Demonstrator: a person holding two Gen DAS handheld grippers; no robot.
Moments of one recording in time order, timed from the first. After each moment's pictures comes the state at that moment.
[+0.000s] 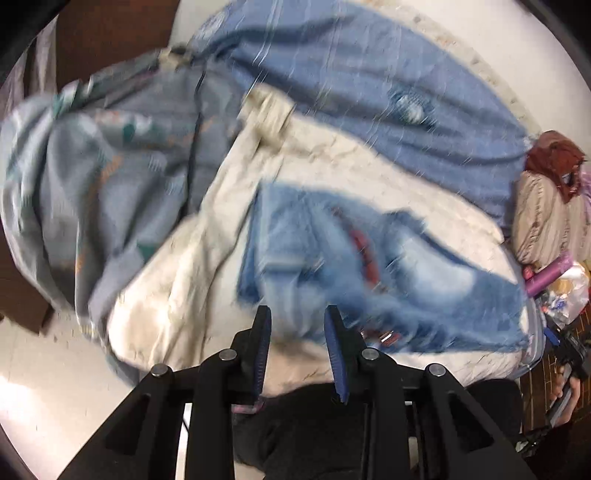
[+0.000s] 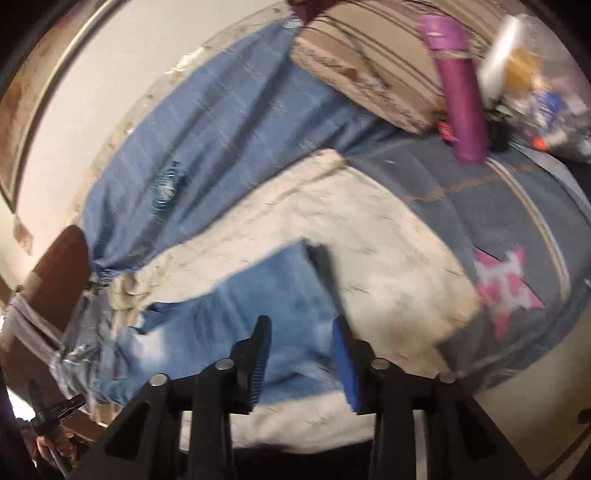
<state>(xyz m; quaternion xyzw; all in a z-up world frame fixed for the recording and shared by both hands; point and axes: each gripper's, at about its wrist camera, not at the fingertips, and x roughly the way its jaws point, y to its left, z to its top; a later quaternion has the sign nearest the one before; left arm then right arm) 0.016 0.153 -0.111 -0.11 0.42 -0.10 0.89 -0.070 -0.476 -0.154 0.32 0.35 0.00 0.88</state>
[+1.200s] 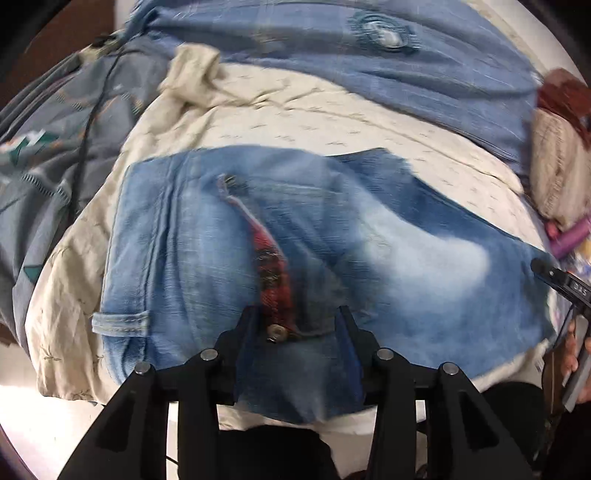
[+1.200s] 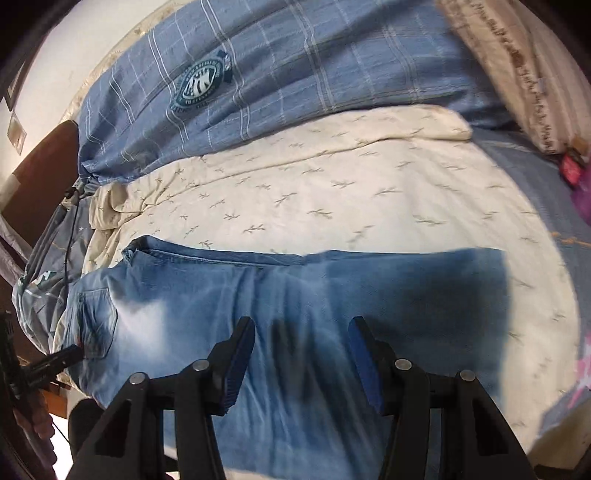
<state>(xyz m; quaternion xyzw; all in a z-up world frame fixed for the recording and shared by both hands) 0.088 0.045 -0.162 -0.04 0.51 -0.09 0.85 0.066 -0.348 -0.177 0.19 0.47 0.05 0.86</state>
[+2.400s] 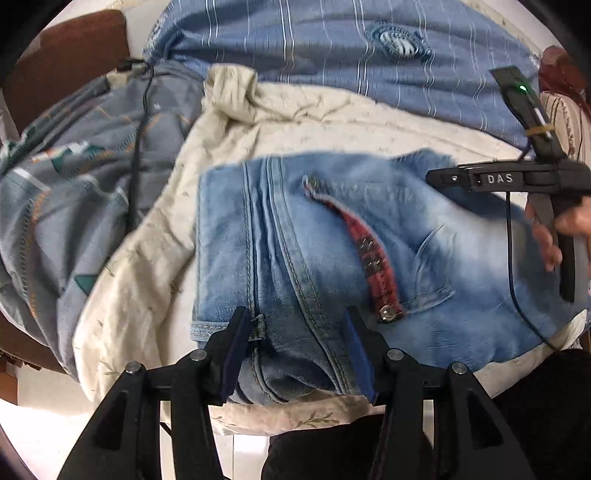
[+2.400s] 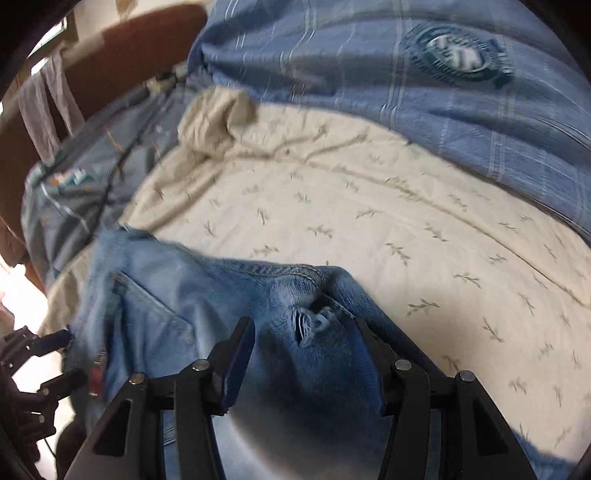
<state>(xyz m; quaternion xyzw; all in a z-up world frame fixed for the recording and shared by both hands) 0.072 0.093 -0.169 0.02 0.48 -0.07 0.88 0.200 -0.103 -0.178 -0.02 0.48 0.24 0.84</state>
